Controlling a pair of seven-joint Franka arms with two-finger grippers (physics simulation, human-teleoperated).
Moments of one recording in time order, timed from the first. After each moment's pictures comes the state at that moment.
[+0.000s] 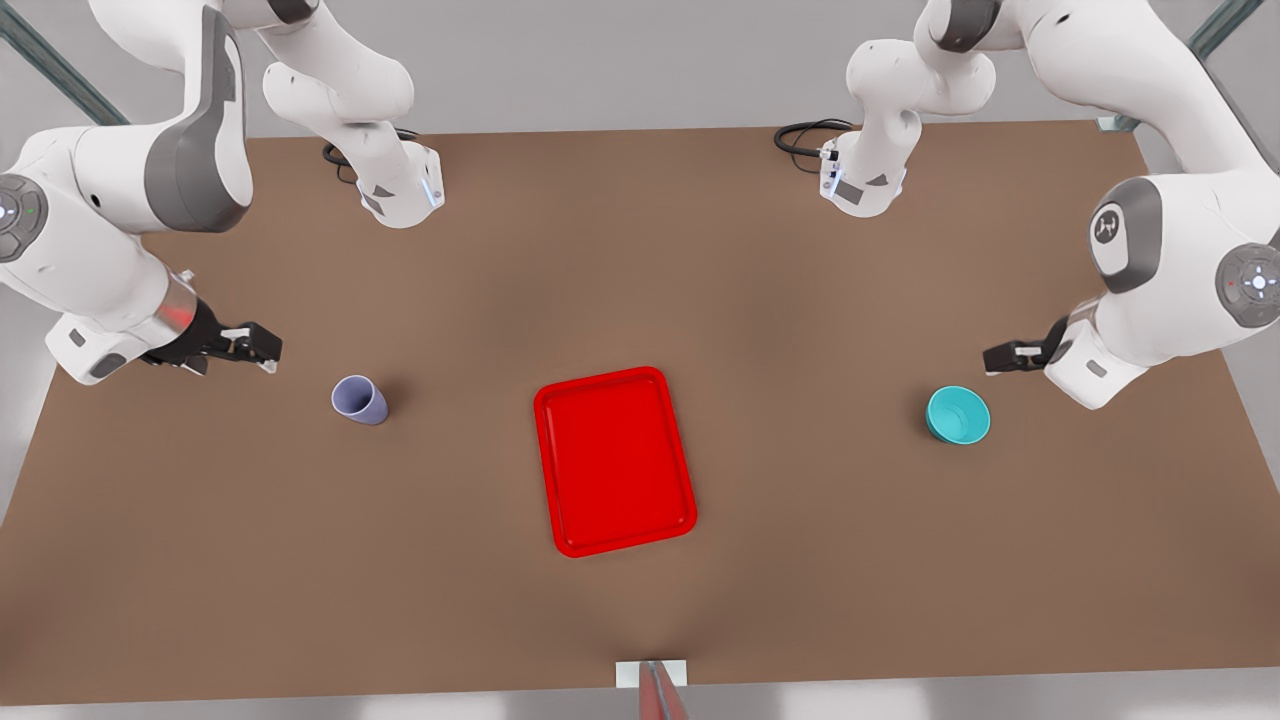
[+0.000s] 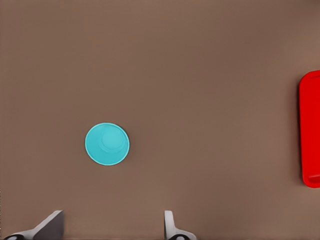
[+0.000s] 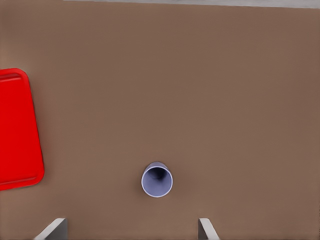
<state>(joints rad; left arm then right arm) -0.24 0.28 0.28 -1.35 -0.09 1.45 0.00 0.01 0.13 0.04 -1.43 -0.03 1.54 0.03</state>
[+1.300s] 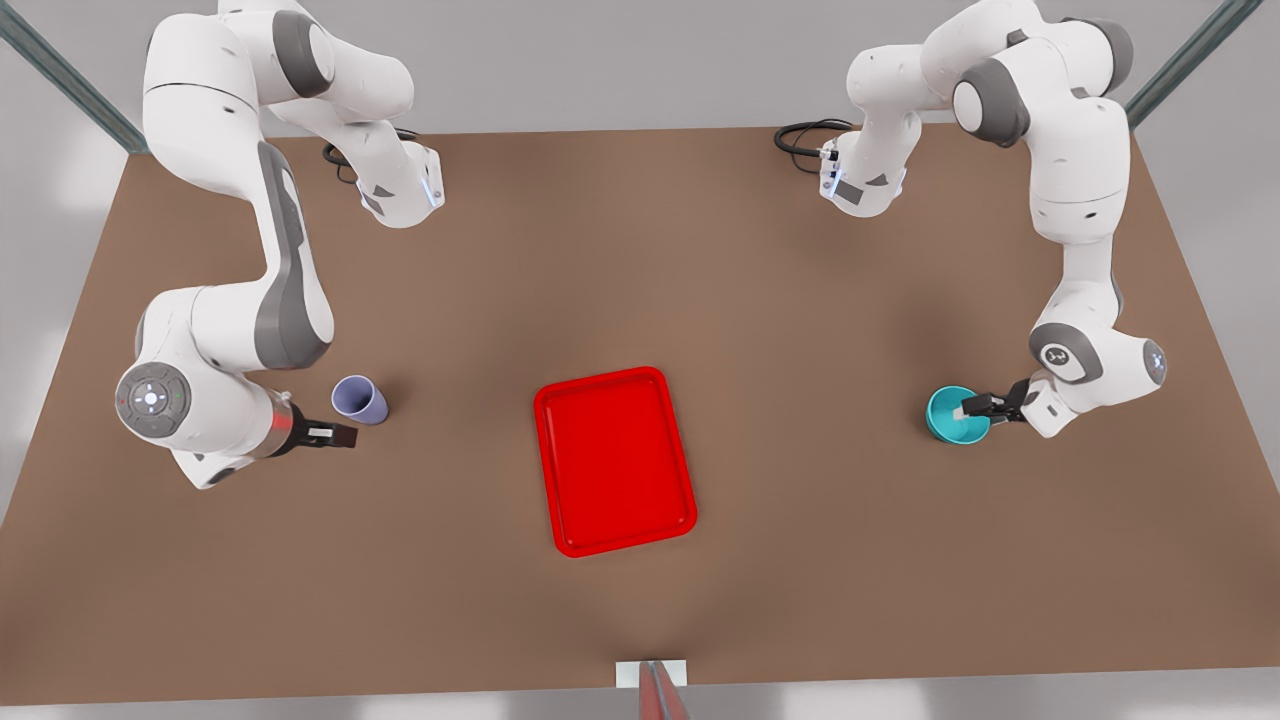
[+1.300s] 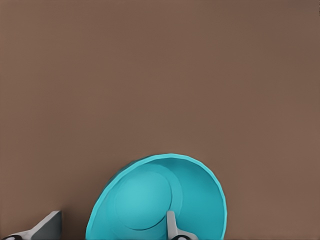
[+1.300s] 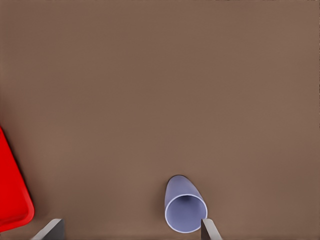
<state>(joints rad) 0.00 0.57 0.33 -1.97 -0.68 2.23 0.83 0.07 0.43 0.04 -1.36 -0.02 1.63 0.21</state>
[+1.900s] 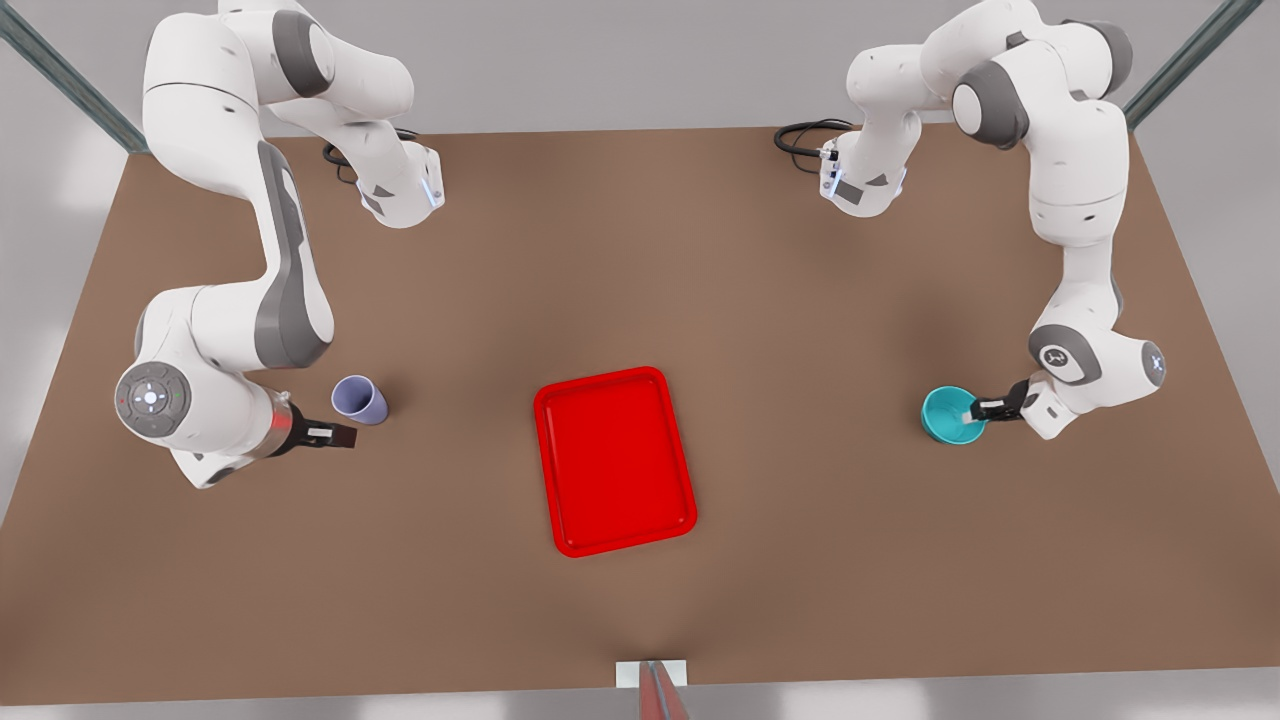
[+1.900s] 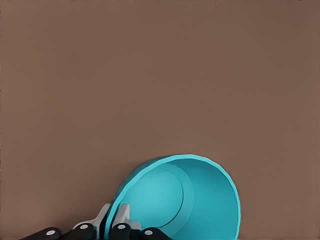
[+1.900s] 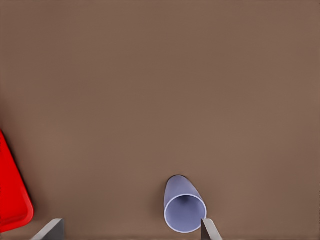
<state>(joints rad) 0.00 0.58 0.33 -1.96 -0.68 2.24 0.79 0.06 0.42 0.04 -1.36 -0.02 1.63 0.21</state>
